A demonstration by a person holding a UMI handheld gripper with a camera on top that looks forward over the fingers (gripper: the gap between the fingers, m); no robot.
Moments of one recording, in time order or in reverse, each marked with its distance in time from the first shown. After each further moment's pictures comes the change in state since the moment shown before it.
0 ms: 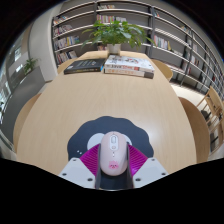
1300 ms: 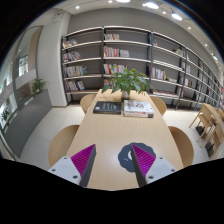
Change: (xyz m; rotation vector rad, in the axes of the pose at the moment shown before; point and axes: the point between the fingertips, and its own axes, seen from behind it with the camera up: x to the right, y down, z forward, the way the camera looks) arm -0.154 -0.088 -0.266 0.305 0.022 0.008
